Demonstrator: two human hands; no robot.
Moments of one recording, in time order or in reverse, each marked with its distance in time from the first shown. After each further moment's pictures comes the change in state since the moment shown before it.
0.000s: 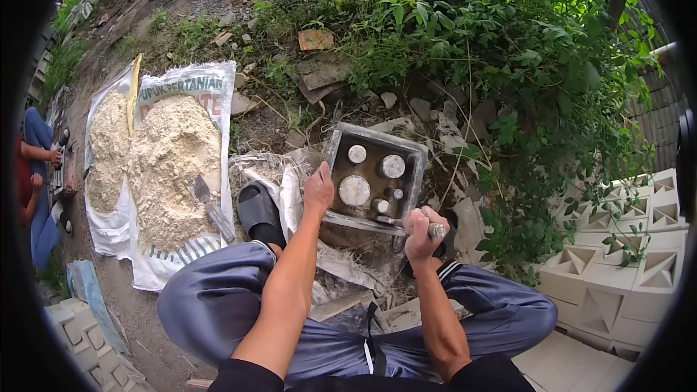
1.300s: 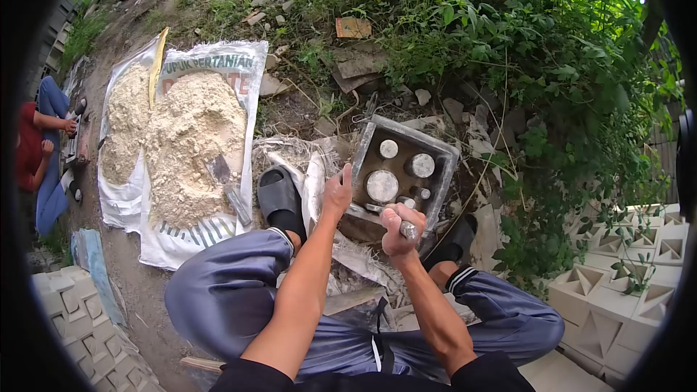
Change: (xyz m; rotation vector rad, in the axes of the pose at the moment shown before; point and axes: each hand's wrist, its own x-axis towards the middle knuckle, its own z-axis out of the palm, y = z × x) left_hand -0.023 -0.027 -0.012 -0.143 -0.033 -0.098; right_hand -0.017 0.016 0.071 -0.148 -0.233 -0.169
